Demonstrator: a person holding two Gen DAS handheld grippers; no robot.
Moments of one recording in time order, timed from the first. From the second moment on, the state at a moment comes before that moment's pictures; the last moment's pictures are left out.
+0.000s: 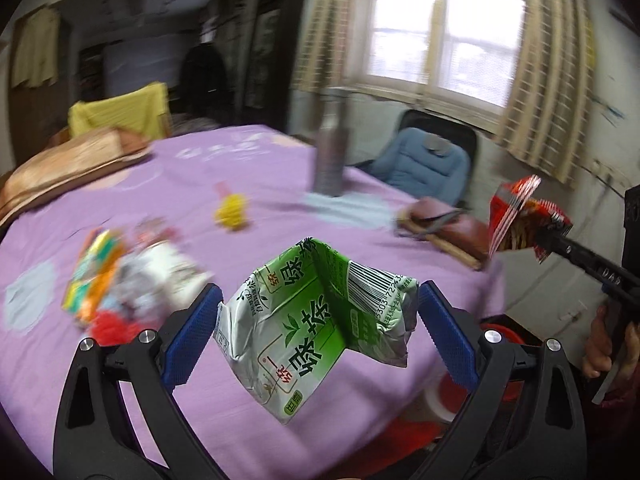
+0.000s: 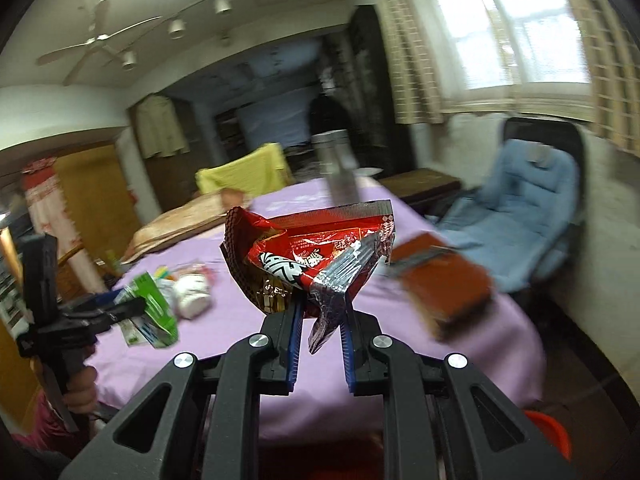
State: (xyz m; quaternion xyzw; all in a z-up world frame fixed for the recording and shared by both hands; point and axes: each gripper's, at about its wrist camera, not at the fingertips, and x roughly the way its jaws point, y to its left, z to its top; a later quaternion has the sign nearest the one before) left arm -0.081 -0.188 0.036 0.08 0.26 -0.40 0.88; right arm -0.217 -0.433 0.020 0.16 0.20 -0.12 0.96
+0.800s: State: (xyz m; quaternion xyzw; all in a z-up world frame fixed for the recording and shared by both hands) left arm -0.224 -0.485 -0.062 0.24 0.33 -0.61 0.68; right arm -0.376 -0.600 -0.145 0.34 0.27 -0.34 0.83
